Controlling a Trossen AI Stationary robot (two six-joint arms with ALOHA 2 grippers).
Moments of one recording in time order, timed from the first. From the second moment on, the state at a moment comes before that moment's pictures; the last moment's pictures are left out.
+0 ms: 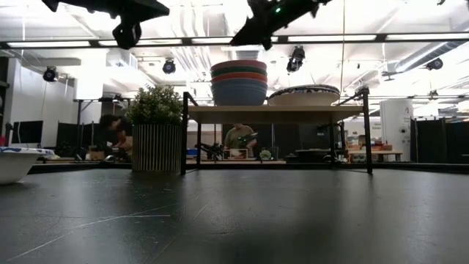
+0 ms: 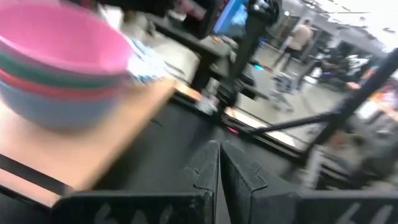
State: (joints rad) left arm 0.27 0.76 0.74 -0.13 0.14 -0.38; right arm -0.49 1.70 1.68 -0.36 -0.24 -0.21
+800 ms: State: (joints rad) left arm -0.27 1.15 0.89 -0.89 0.12 -1.28; right arm -0.13 1.06 0.84 -0.06 -0.23 -0.09
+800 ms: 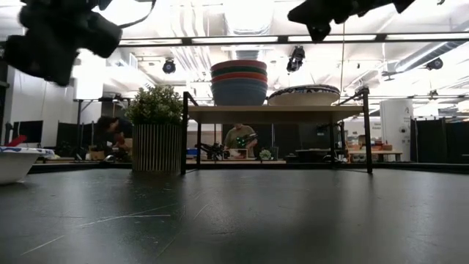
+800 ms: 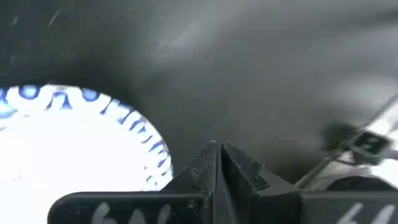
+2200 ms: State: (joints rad) left arm -0.45 1.54 1.08 -1.07 0.07 -1.05; right arm -0.11 0.98 0.78 -0.24 -0.23 -0.04
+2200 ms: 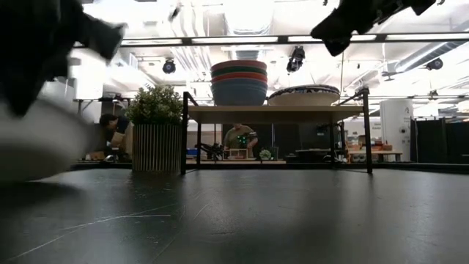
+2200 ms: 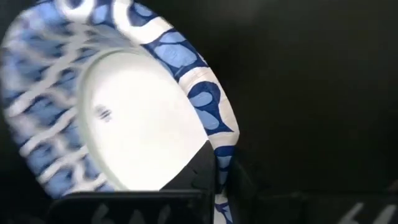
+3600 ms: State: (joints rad) left arm -0.05 1.70 1.53 -0.11 -0.47 0.54; right arm 0.09 0.60 0.62 -0.24 -0.27 -0.20
